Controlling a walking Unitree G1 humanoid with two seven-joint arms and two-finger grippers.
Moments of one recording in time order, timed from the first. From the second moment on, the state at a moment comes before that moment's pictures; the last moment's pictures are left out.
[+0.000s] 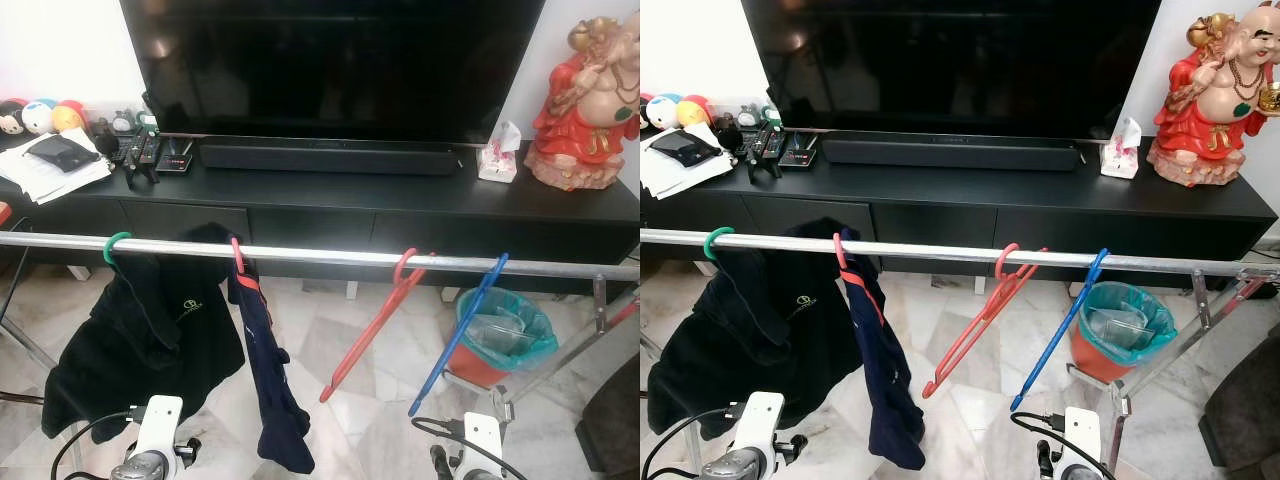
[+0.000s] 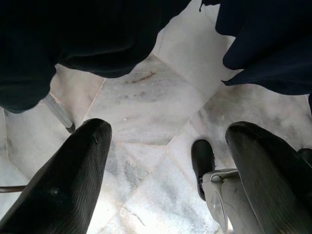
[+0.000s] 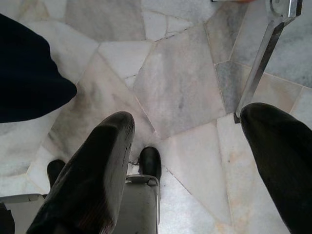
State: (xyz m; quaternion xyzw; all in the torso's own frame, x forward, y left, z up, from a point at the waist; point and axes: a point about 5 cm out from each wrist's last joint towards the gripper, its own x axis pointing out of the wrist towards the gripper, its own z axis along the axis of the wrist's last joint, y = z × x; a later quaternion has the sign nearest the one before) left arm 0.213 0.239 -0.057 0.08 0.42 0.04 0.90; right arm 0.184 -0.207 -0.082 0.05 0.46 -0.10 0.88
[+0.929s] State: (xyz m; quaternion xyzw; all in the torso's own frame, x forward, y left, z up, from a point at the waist) left arm 0.213 0.239 -0.057 0.08 0.42 0.04 0.90; right arm 0.184 -0.207 -0.082 0.05 0.46 -0.10 0.88
